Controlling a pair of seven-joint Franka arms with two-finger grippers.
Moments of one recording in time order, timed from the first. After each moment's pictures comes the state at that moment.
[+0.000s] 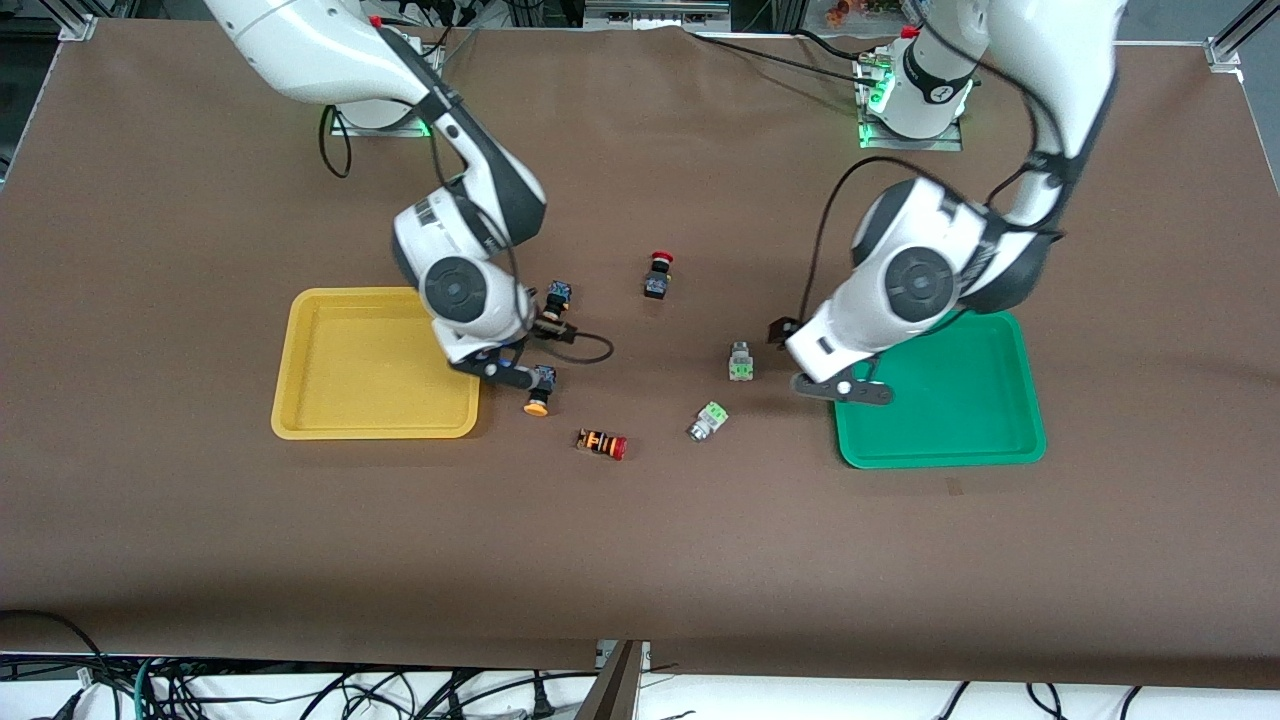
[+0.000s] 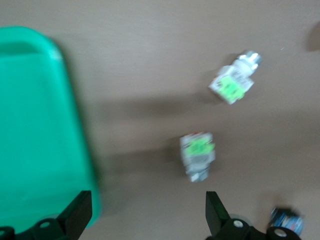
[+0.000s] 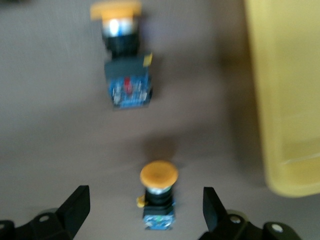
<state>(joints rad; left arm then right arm) -0.18 0.51 -0.31 -1.77 0.00 2.17 -0.40 0.33 0.60 0.30 -1.78 0.02 2.19 0.88</state>
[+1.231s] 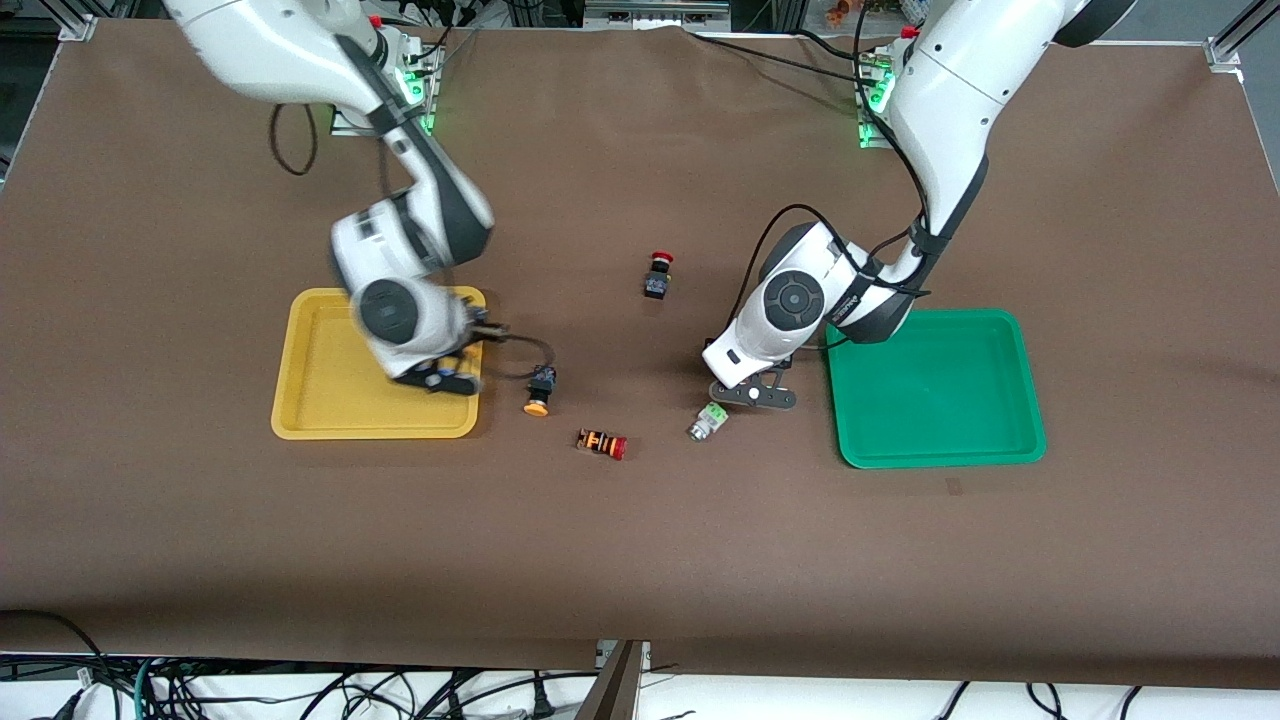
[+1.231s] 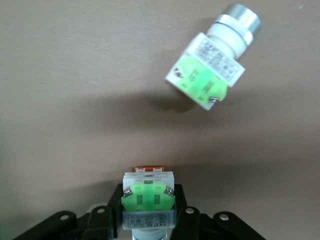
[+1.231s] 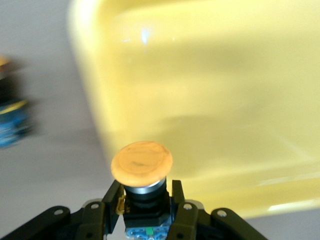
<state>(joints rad) -0.28 0.69 -0.30 -1.73 0.12 2.28 -0.50 0.24 0.52 0.08 -1.81 0.00 2.03 0.39</state>
